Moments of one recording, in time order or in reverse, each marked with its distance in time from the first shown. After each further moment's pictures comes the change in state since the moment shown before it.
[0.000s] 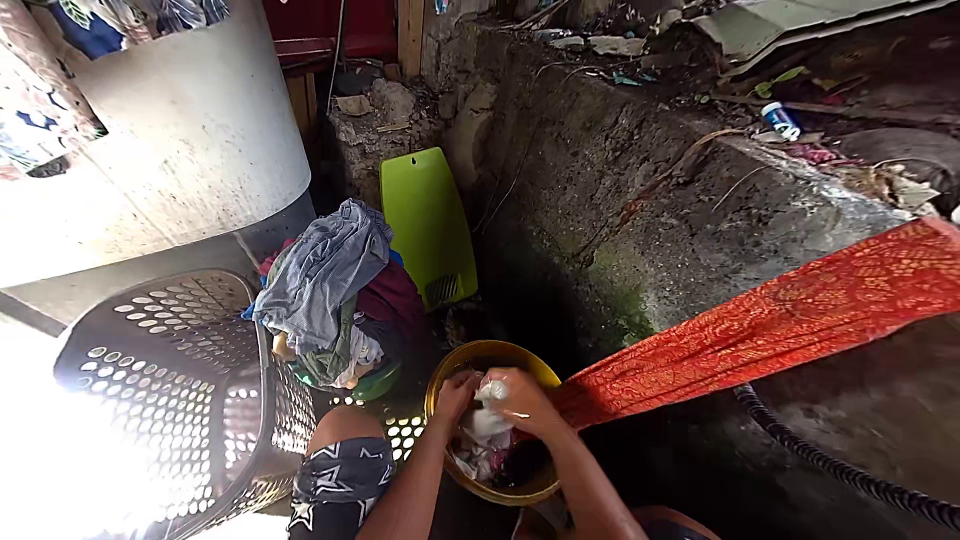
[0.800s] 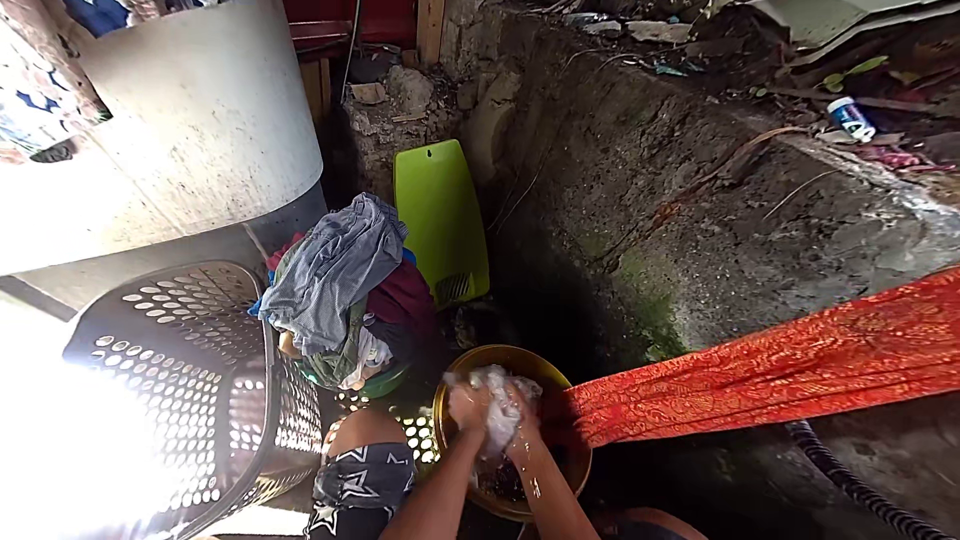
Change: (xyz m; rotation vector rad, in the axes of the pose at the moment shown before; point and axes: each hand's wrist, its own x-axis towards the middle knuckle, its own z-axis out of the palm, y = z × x) left_hand 0.006 0.011 0.032 0.477 0.318 -0.215; right_hand 0.029 0.045 0.086 0.971 0.505 0.312
